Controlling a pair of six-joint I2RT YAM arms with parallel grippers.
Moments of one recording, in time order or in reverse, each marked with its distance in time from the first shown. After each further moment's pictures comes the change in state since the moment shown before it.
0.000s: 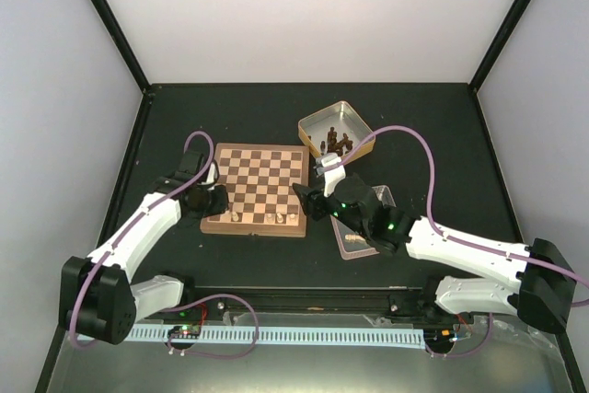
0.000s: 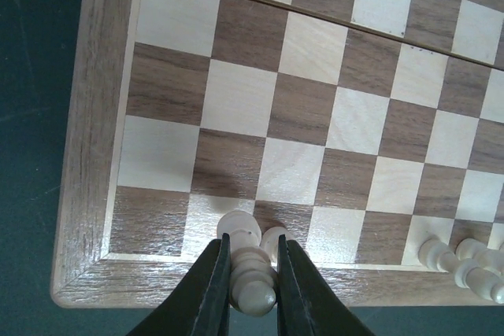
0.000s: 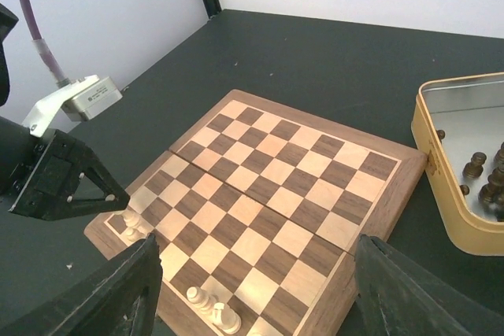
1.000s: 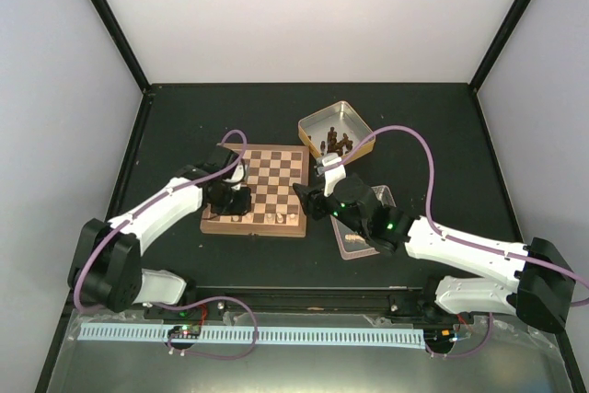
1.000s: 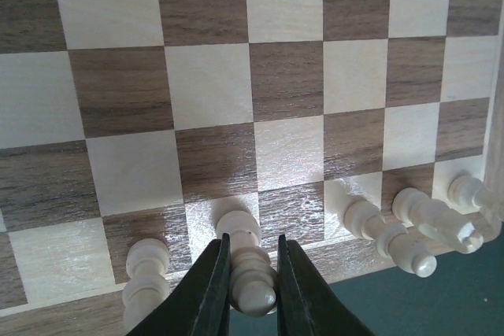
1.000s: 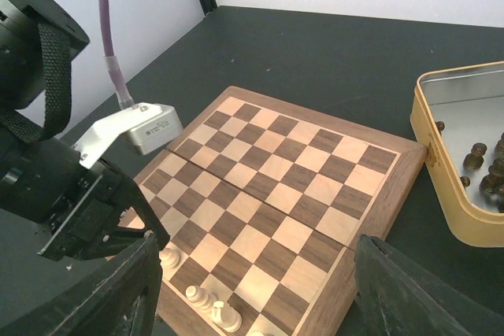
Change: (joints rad) left arm -0.171 0.182 0.087 0.025 0.087 0.077; right arm -0.005 0.008 -0.004 -0.001 0.002 0.027
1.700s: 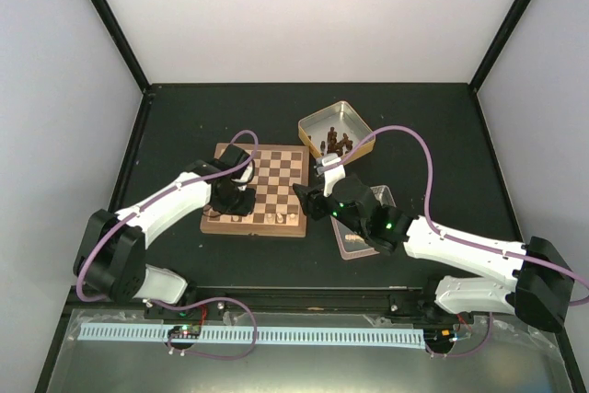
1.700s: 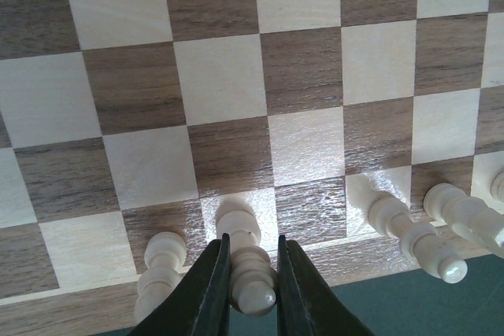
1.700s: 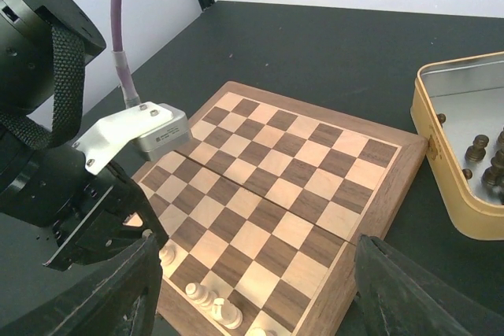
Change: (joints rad) left arm -0.081 0.065 0.068 -0.083 -0.129 0.005; right arm -0.001 0.009 0.000 -0.004 0.000 0.017
